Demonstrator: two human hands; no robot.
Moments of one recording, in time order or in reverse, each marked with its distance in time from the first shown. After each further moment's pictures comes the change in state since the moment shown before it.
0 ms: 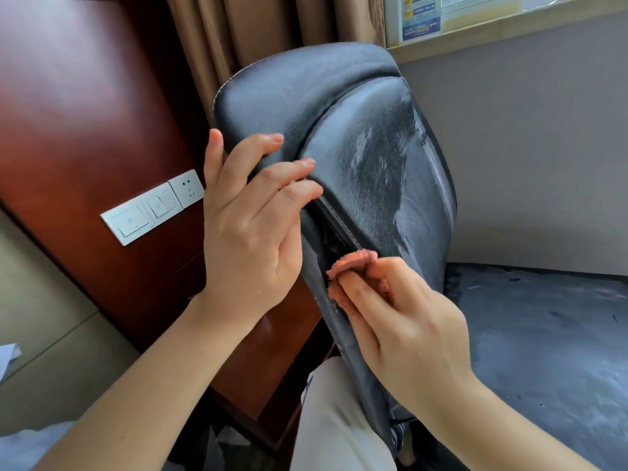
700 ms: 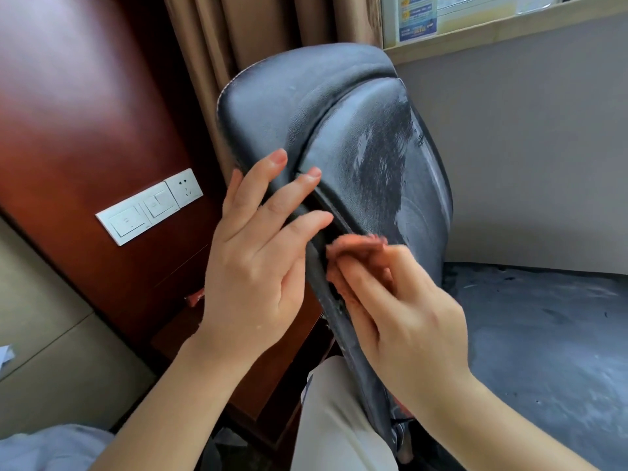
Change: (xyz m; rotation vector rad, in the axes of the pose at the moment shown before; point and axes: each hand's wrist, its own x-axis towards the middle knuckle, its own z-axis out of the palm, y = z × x) left_hand -0.017 0.012 -0.016 -0.140 -0.163 -0.037; right_hand 0.008 -0.010 0.001 -0.028 0.065 0.033
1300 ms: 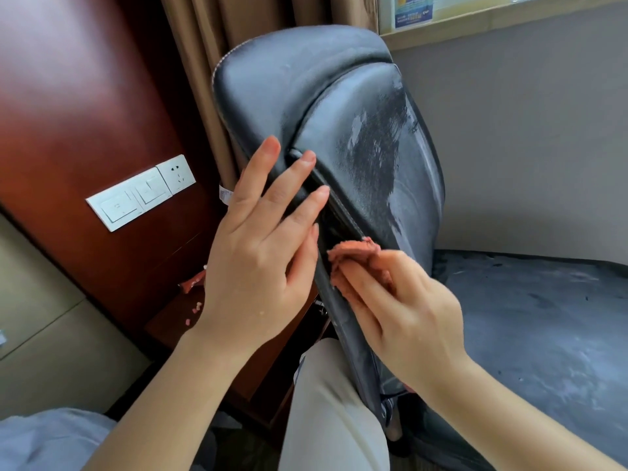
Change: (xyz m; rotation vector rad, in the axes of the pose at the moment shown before) left_hand -0.009 0.015 -0.001 0.061 -0.033 -0.035; right_hand -0.024 0.018 0.000 0.015 -0.018 -0.102
